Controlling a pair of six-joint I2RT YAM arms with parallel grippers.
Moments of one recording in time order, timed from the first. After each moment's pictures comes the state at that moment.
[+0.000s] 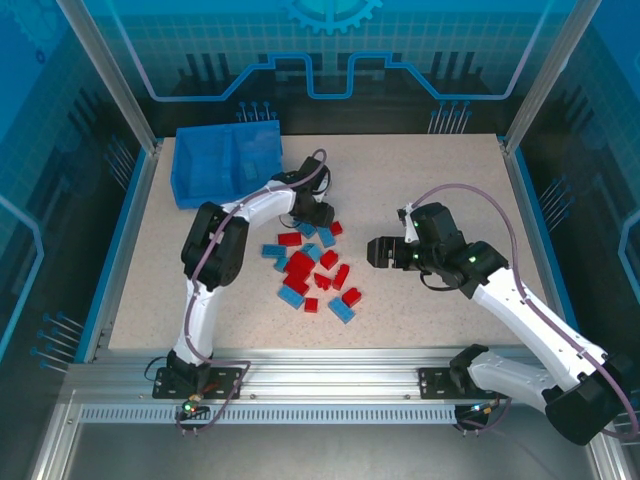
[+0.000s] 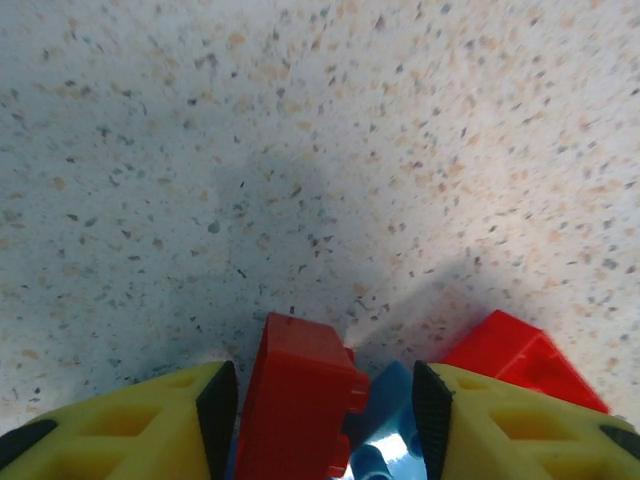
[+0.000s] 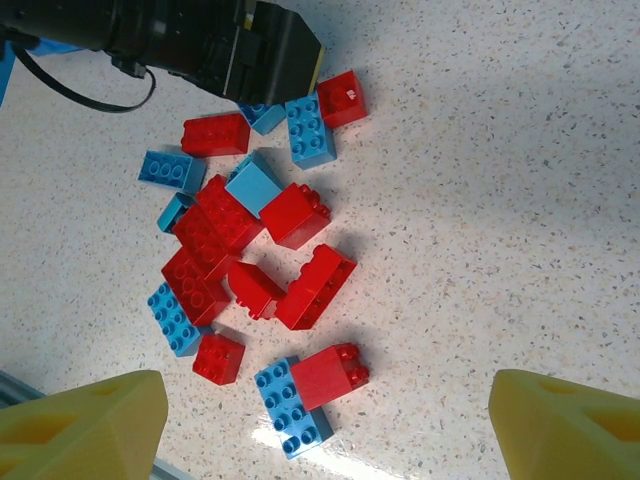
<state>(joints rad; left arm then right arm) -0.46 2.22 1.72 -0.67 0.06 -0.22 0.54 1.04 0.95 -0.73 -0.11 0.53</state>
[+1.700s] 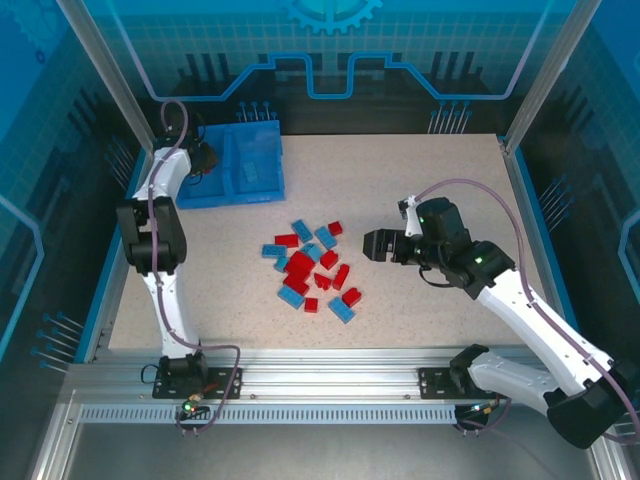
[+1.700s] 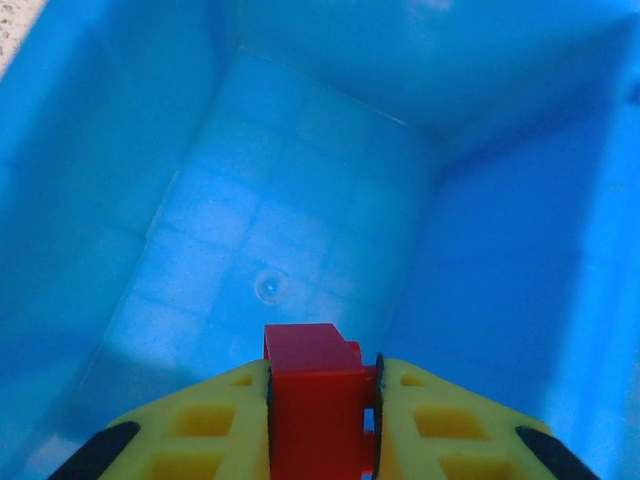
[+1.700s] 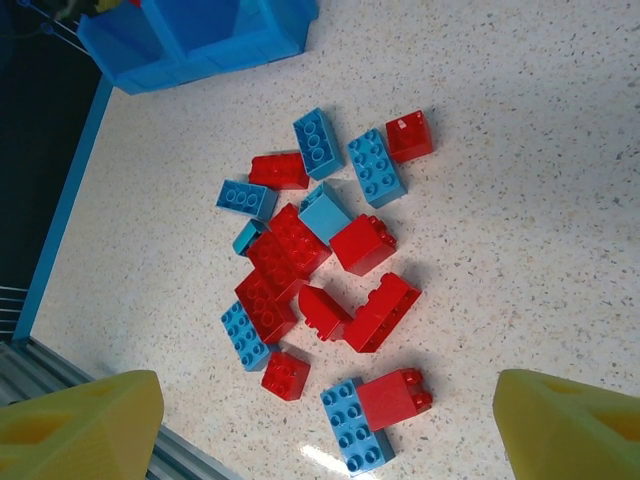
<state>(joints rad) 0.15 2.22 1.94 -0.67 -0.05 -0.46 0.54 1.01 0.99 -0.68 -0.17 0.56</state>
